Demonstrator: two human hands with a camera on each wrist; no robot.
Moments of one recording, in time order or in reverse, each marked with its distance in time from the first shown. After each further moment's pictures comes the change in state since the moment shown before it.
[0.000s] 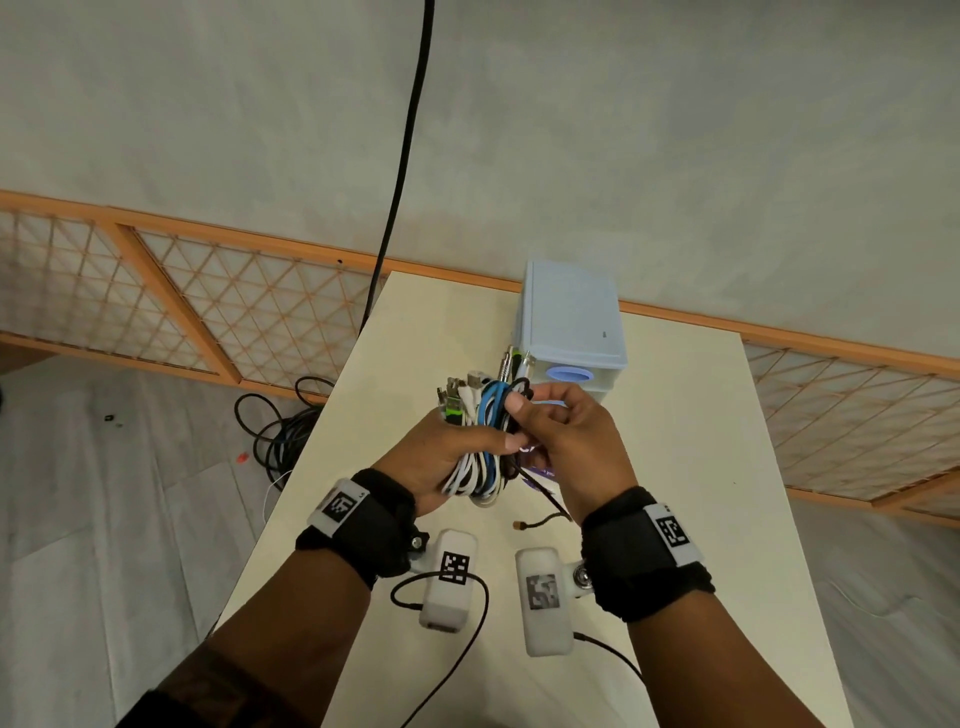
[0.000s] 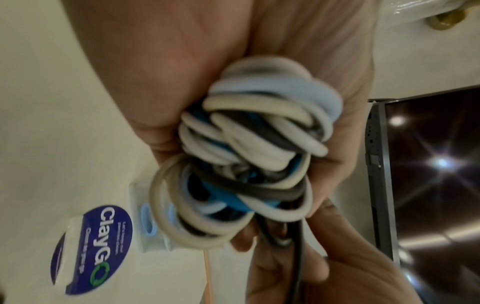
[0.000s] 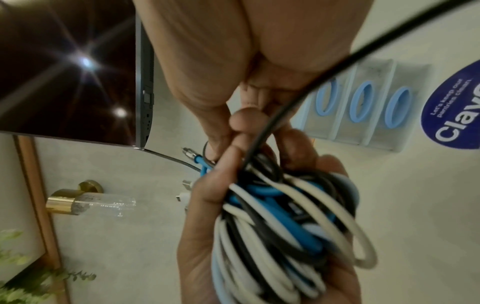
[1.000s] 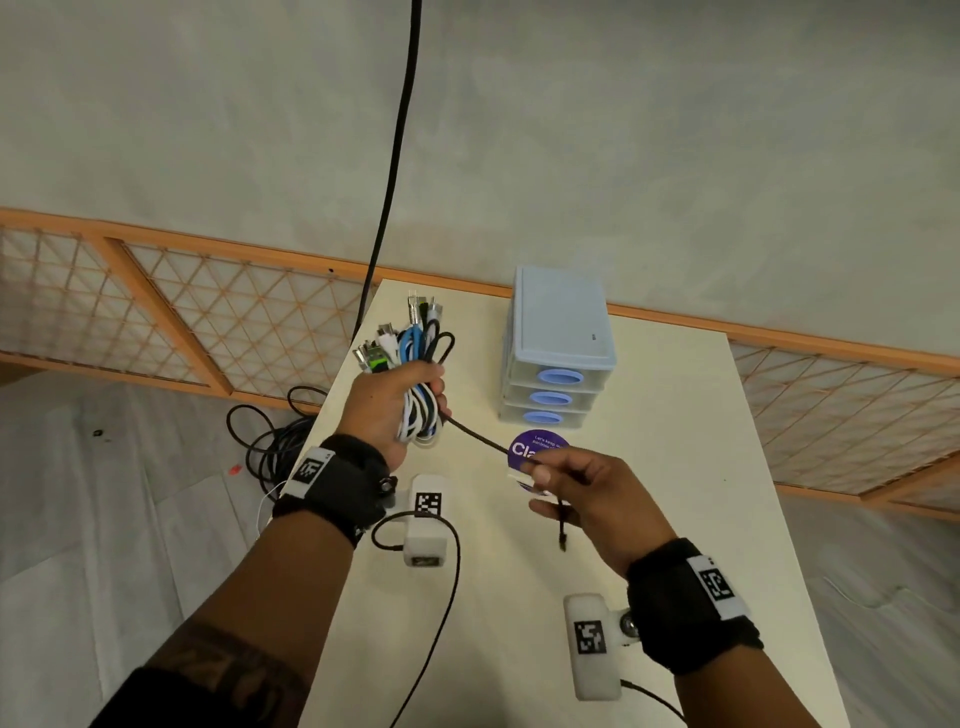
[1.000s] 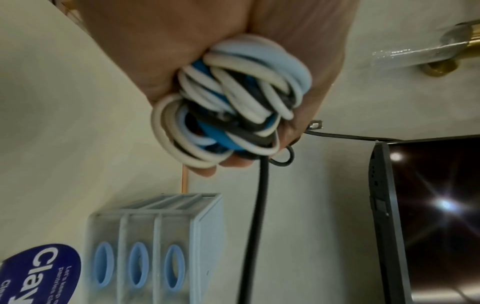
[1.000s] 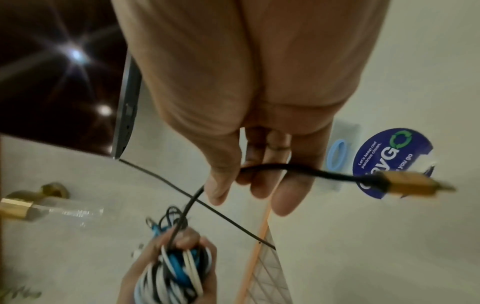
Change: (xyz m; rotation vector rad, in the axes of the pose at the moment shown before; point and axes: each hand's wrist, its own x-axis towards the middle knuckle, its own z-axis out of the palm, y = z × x) left_hand 0.025 0.028 -0.039 -0.170 0.410 0.096; right_hand -0.030 0.027 -0.044 -0.122 -0.139 0.121
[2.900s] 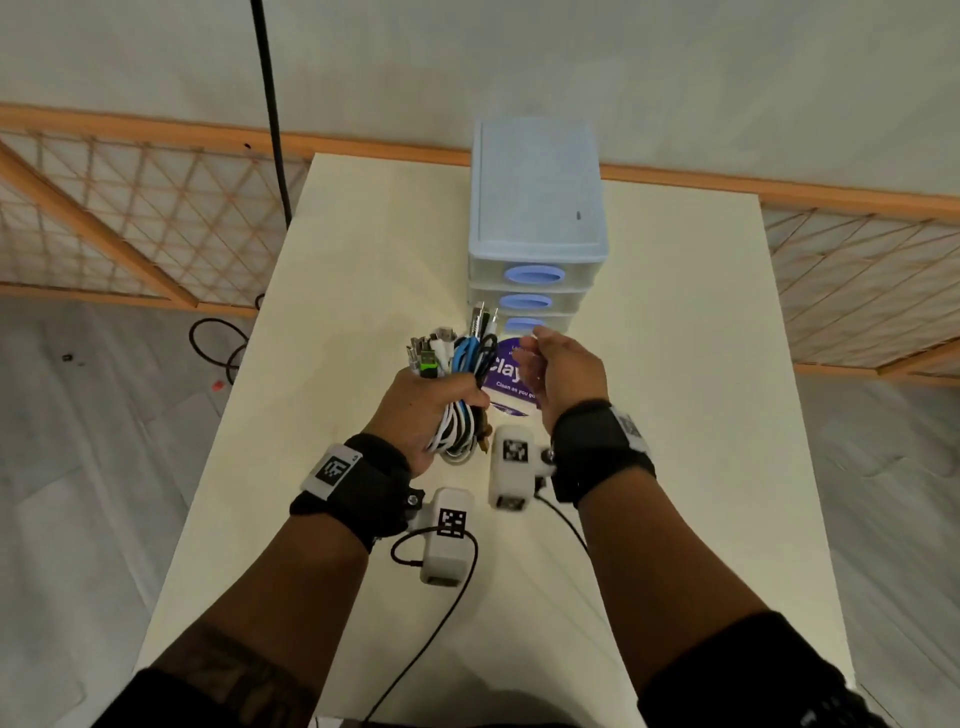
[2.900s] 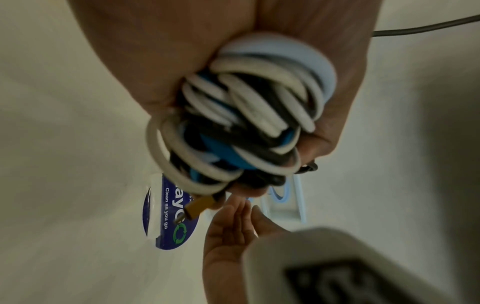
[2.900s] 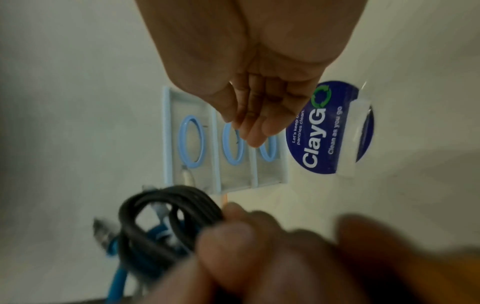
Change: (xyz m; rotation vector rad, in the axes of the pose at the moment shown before) left_hand 0.017 -0.116 0.035 0.278 -0.075 -0.276; right_hand 0.135 0.069 -0.027 0.428 0.488 0.265
